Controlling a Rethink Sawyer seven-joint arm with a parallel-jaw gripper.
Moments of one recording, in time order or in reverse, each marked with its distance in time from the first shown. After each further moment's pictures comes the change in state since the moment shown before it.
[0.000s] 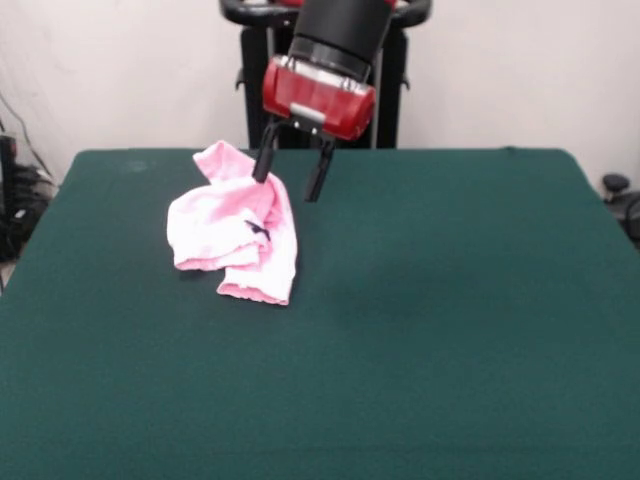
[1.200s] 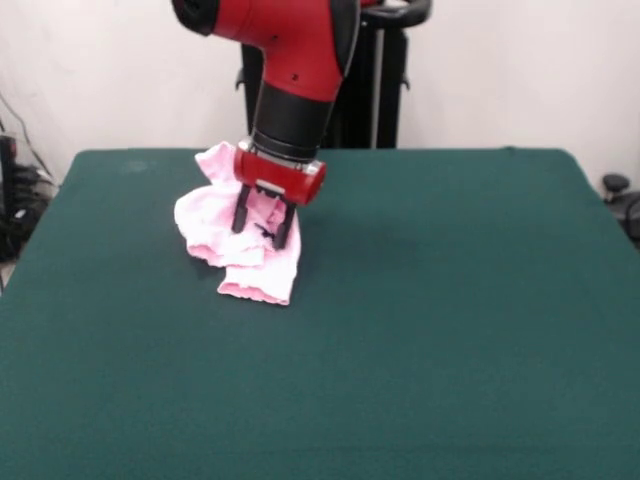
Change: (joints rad) arm -0.181 0.201 0.117 0.000 -0.159 -0.022 0.000
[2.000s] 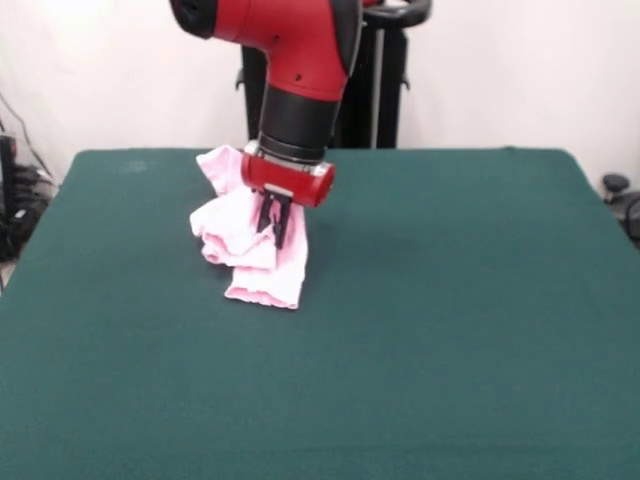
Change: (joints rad) arm -0.022 -0.032 0.046 0.008 0.010 0.000 0.000
